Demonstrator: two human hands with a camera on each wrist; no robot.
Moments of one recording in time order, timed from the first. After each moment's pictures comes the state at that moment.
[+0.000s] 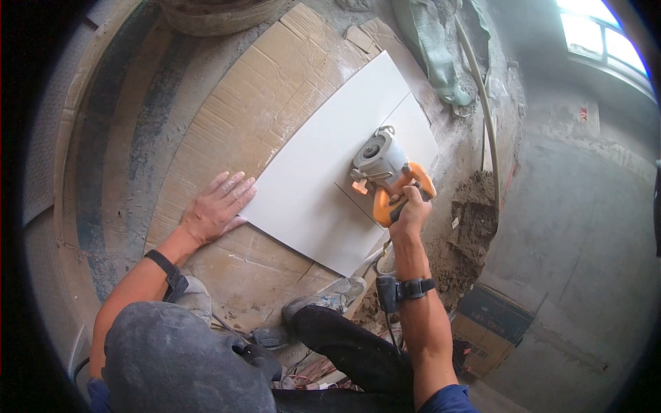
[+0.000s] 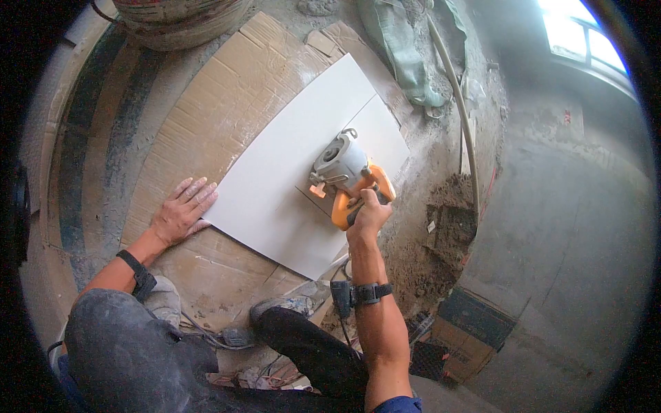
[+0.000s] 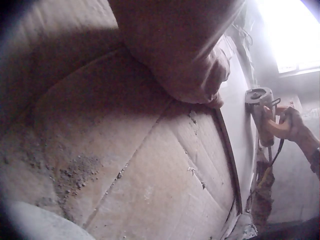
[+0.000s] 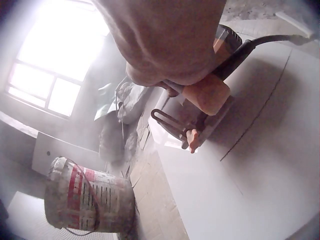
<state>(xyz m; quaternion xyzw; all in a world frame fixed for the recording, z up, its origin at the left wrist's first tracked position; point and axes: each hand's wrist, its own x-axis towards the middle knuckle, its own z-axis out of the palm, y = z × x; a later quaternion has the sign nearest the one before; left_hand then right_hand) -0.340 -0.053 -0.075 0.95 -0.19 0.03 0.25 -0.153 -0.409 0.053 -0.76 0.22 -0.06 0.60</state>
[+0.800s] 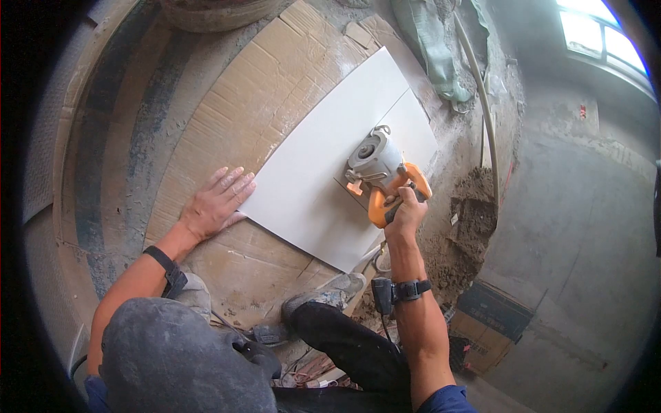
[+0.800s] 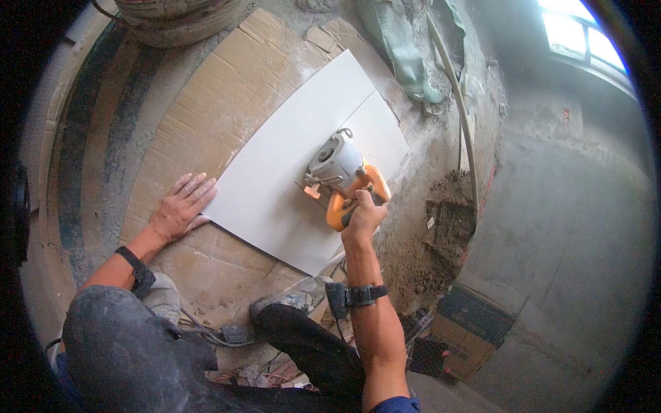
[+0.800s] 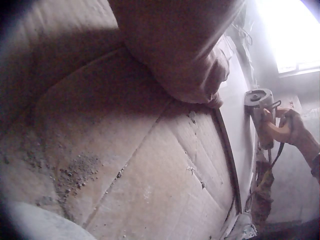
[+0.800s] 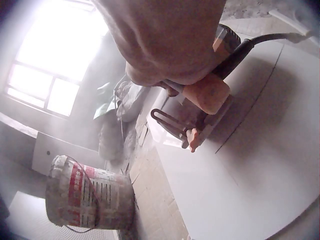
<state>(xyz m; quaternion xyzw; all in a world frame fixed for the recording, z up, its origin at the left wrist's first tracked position) -0.340 -0.054 -0.079 0.95 -0.20 0.03 0.24 -0.171 -0.406 0.059 -0.77 0.20 -0.01 0.61</state>
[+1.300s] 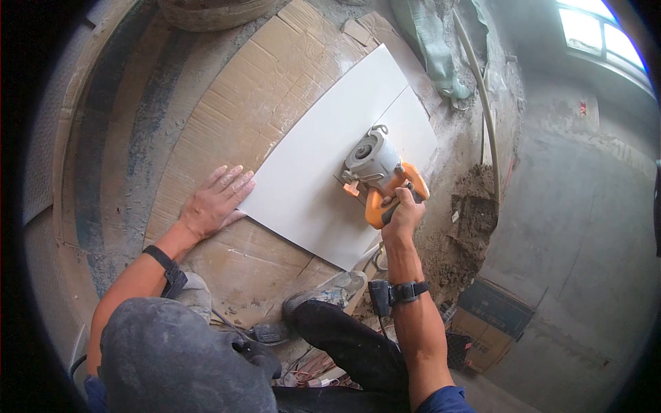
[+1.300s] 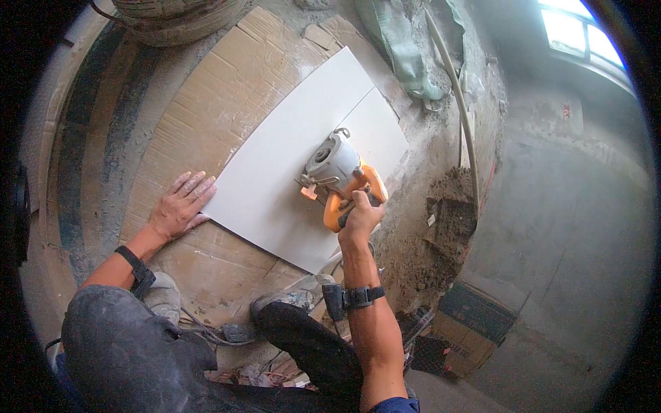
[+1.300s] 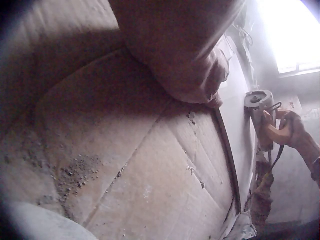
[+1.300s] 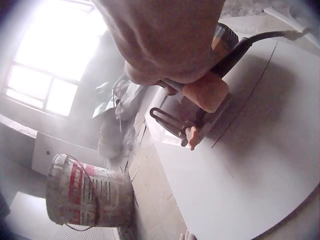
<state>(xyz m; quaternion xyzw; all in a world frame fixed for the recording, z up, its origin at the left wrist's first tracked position) -0.340 -0.055 -0.076 0.95 -0.19 0.05 0.24 -0.183 -0.399 0.062 -0.77 0.23 -0.03 0.59</state>
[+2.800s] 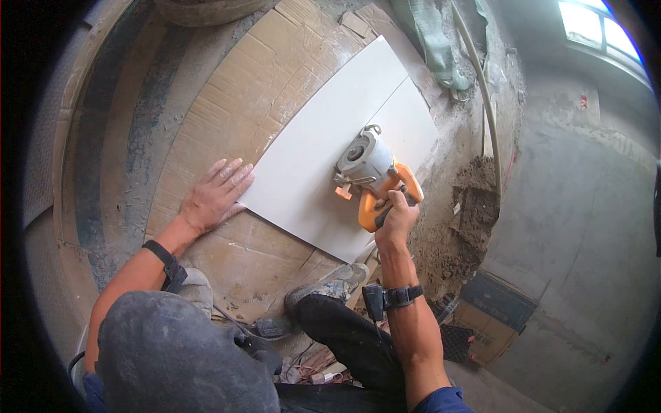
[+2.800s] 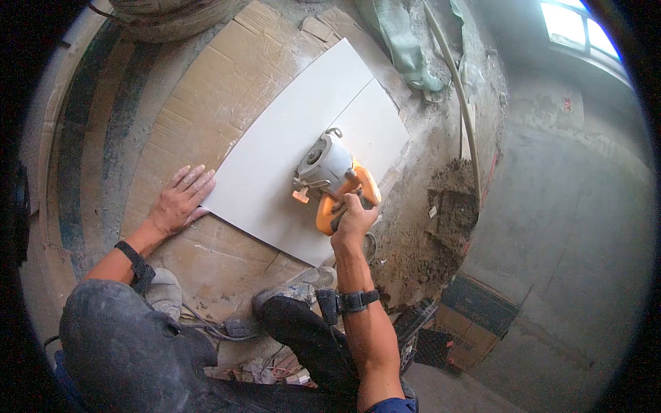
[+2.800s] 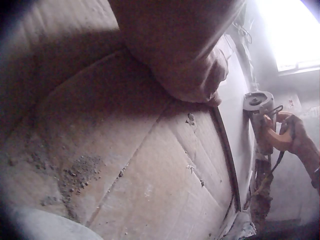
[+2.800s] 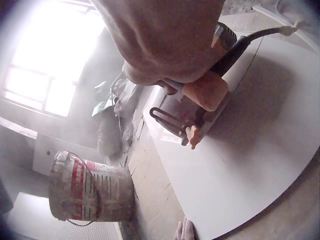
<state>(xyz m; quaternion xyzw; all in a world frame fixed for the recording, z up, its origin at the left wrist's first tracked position) -0.341 -0.061 -0.078 0.95 -0.19 0.04 0.23 -0.211 -0.406 0.051 -0.76 0.23 -0.04 0.61</state>
